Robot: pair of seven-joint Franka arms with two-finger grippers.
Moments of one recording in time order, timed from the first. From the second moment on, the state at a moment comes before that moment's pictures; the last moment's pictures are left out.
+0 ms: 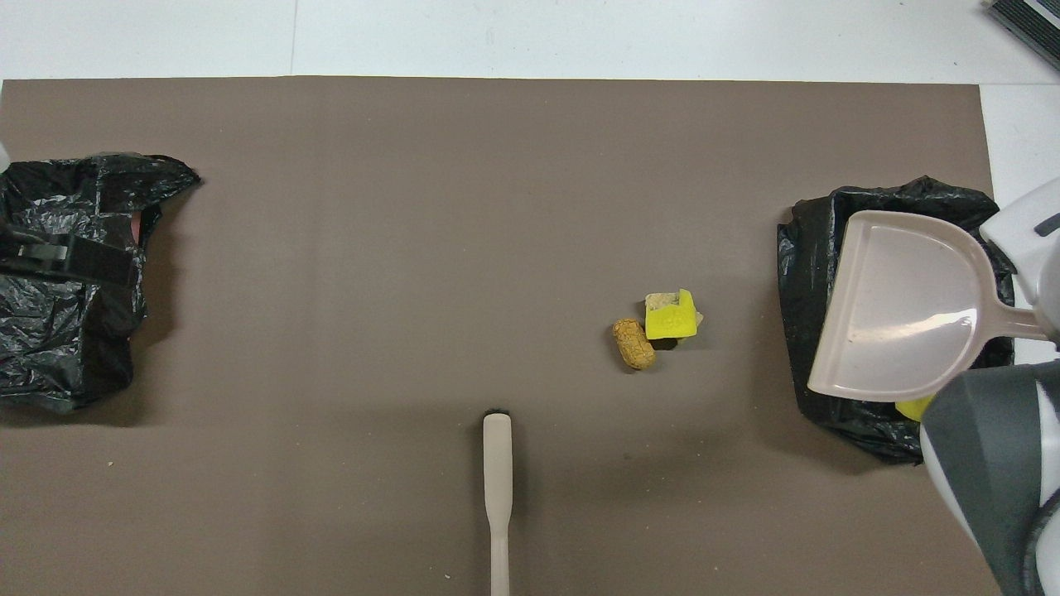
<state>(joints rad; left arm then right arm) -0.03 0.02 -0.11 -1.42 0.03 1.45 0.03 0.13 -0.14 -0.01 -1.81 -0.58 1.53 -1.04</state>
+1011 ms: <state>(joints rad) -0.03 -0.04 -0.07 -1.47 0.03 1.39 0.04 0.18 0.13 0.38 -1.71 -0.06 1.78 0.52</state>
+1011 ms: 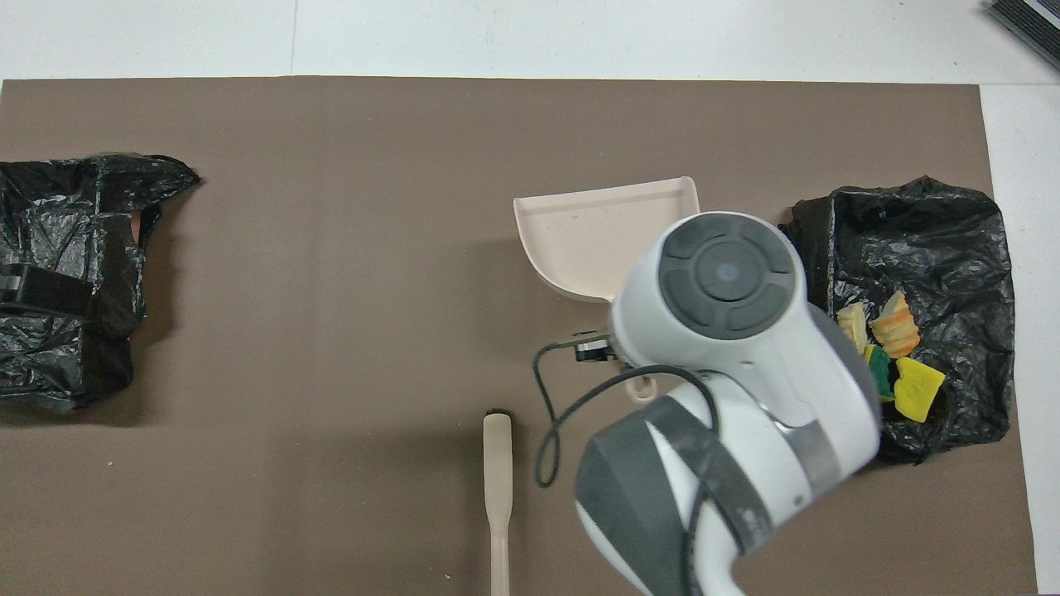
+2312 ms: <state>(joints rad) -0.03 -0.04 -0.07 -1.47 0.03 1.39 0.04 0.25 0.58 0.50 -1.54 -0.29 2.17 0.88</state>
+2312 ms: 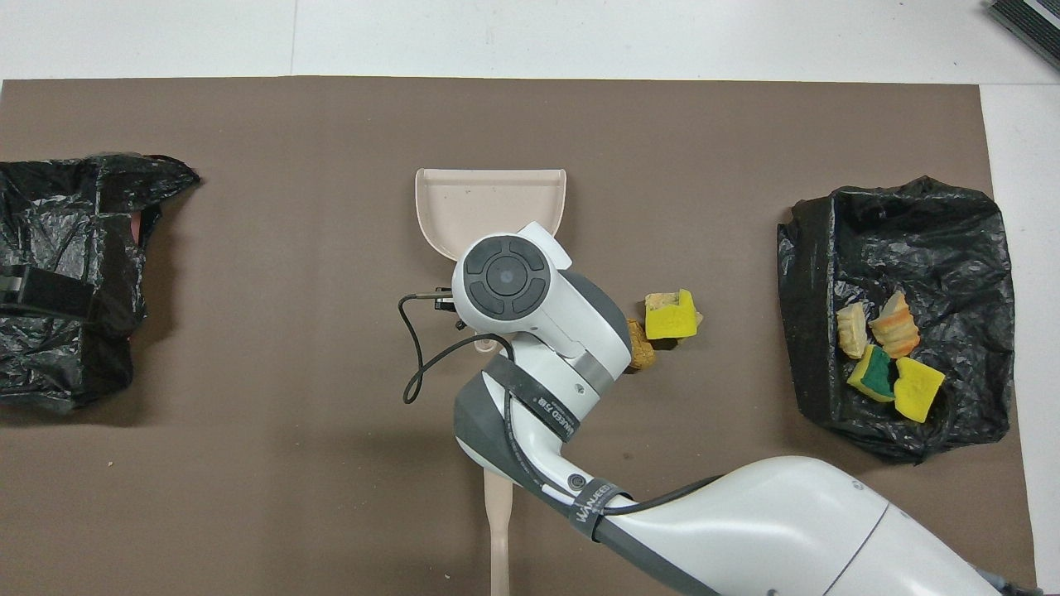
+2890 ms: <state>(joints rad) -0.03 -0.04 -0.07 -1.47 0.03 1.39 0.04 0.24 0.45 0.57 -1.57 -0.23 2.02 0.83</state>
